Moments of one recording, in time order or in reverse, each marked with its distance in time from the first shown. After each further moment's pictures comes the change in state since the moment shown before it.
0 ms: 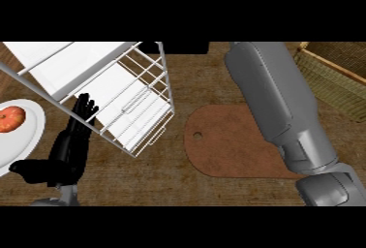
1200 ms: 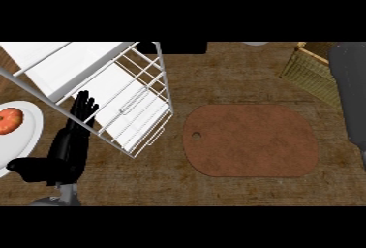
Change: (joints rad) left arm -0.009 -0.030 0.017 -0.035 -0.038 -0.007 0.046; right arm 0.205 -0.331 -0.082 -0.202 0.000 0.253 0.020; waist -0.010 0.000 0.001
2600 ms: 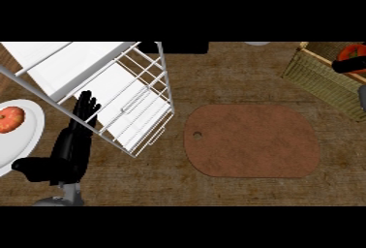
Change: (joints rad) left arm -0.001 -0.047 0.027 0.004 -0.045 -0.036 0.001; right arm 0.219 -0.109 -0.139 0.194 -0.131 -0.166 -0.286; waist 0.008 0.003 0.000
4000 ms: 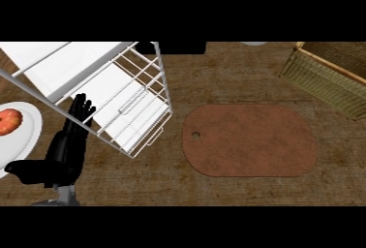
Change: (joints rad) left arm 0.021 -0.007 0.046 0.007 -0.001 -0.043 -0.013; right arm 0.067 -0.114 -0.059 -0.101 -0.055 -0.209 -0.080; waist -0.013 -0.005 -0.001
